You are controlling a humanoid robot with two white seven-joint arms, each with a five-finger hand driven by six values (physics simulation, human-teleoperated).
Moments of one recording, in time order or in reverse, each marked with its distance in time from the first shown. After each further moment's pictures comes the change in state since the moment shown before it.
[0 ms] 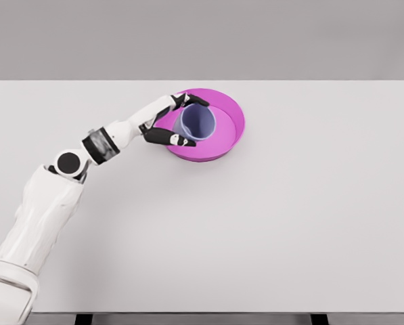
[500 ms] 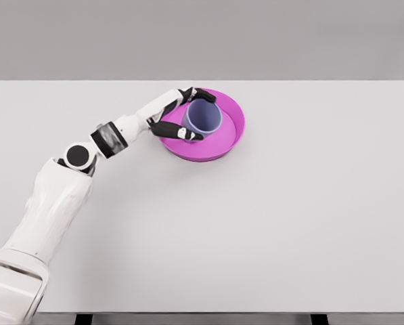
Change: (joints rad) left arm -0.055 -0.046 -0.006 0.086 0.000 0.000 0.000; right arm 0.000 0.000 0.000 0.000 0.000 0.000 0.000
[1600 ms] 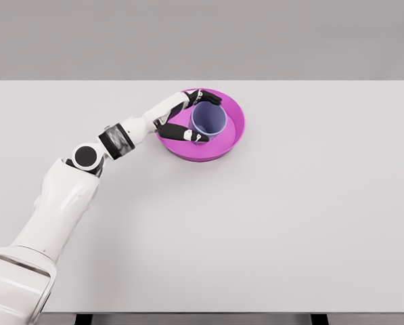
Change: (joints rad) left arm -0.018 -0.033 -0.010 0.065 0.003 0.000 0.000; right arm 0.000 0.000 0.000 0.000 0.000 0.000 0.000
